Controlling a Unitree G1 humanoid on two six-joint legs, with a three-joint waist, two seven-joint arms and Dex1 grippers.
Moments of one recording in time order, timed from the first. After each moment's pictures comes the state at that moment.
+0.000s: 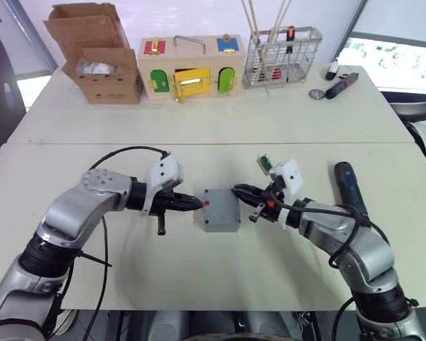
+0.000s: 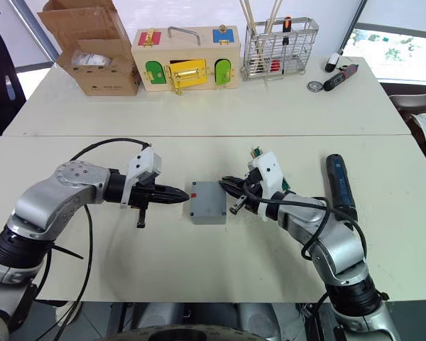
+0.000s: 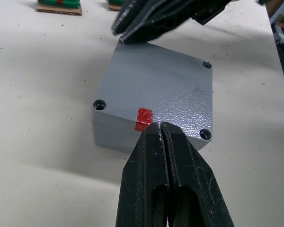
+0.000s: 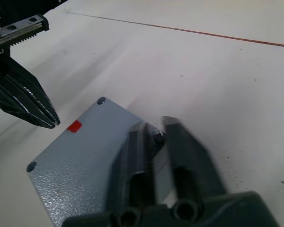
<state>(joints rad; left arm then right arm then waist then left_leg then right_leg) -0.48 0.74 -0.21 -0.31 -0.49 0.76 -1.08 -0.21 -0.48 0.12 -0.54 0.45 0.80 0.49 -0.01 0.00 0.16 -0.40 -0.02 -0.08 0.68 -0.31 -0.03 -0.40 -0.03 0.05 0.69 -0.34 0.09</state>
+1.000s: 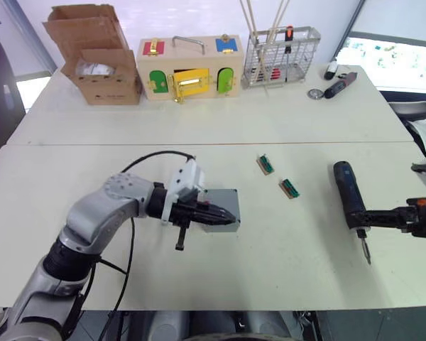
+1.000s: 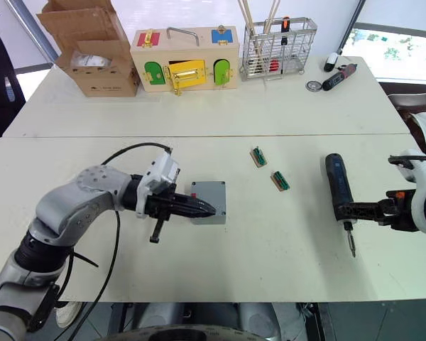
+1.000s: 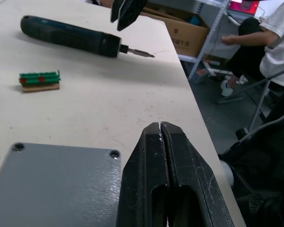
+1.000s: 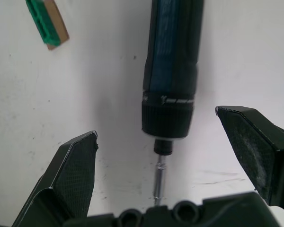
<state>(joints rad) -0.47 0.60 -0.25 -0.41 -0.62 0.73 -1.12 -0.15 -1.24 -0.44 -0.15 0.93 1.61 0.59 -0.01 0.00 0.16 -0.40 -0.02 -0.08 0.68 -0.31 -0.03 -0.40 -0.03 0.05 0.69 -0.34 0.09</state>
